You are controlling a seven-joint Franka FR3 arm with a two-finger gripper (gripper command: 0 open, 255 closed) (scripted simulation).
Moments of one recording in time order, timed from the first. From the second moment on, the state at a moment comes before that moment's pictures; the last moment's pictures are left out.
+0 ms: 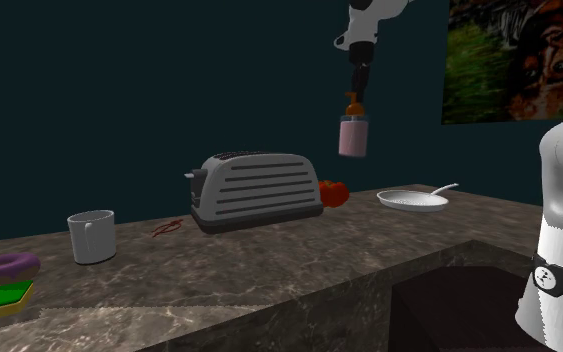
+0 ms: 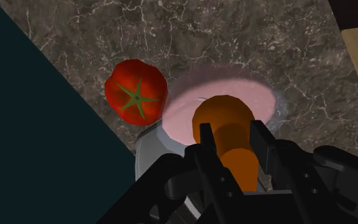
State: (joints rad) arm -0.49 -0.08 -0.54 -1.64 -0.02 1.58 -0.99
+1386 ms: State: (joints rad) arm -0.50 -0.10 -0.55 -1.95 -0.03 1.87 -0.98
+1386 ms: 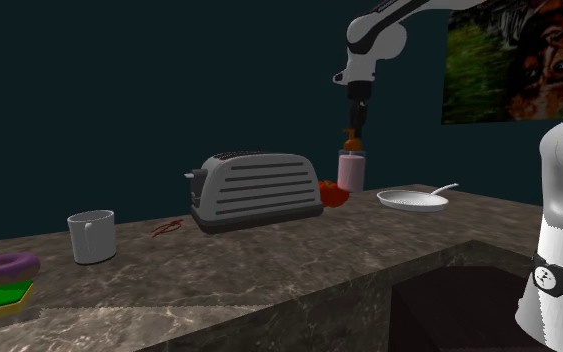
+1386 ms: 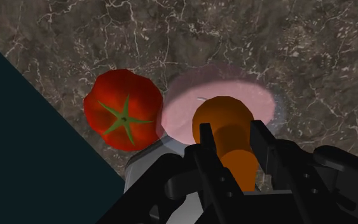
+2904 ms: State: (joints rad) arm -0.50 -0.02 -0.56 -2.14 0.01 2.14 -1.02
